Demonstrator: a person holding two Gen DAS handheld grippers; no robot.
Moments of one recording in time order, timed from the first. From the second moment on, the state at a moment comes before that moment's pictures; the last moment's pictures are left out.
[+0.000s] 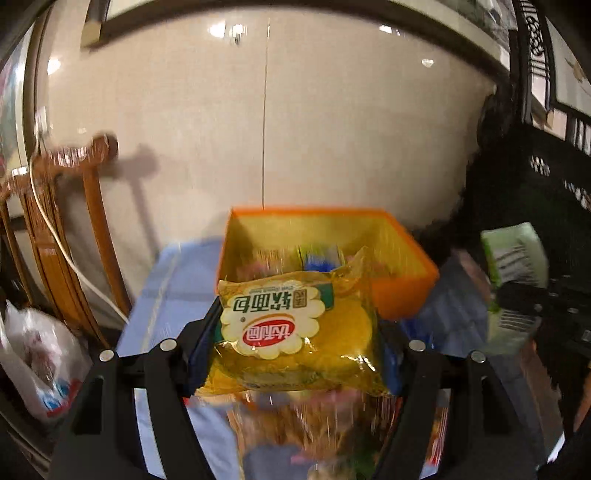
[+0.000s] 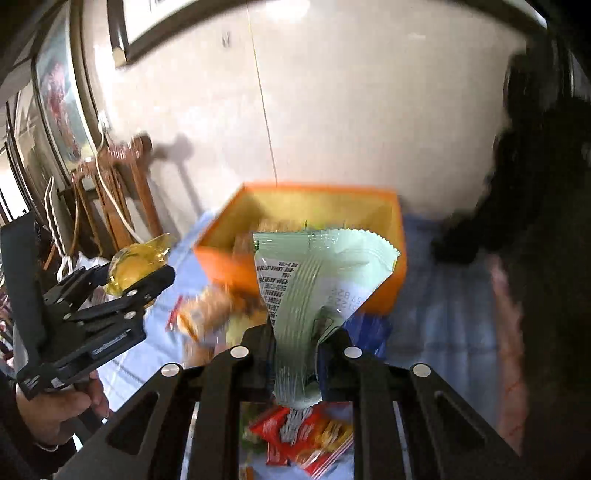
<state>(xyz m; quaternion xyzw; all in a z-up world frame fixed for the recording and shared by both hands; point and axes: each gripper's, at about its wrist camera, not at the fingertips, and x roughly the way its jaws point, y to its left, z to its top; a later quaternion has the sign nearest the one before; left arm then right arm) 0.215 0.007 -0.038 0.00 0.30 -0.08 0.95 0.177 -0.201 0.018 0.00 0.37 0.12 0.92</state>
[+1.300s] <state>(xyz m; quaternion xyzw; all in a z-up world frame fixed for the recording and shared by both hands) 0.349 -0.013 -0.009 0.04 0.30 -0.02 0.95 0.297 -0.217 0.043 -0.03 0.36 0.06 0.93</state>
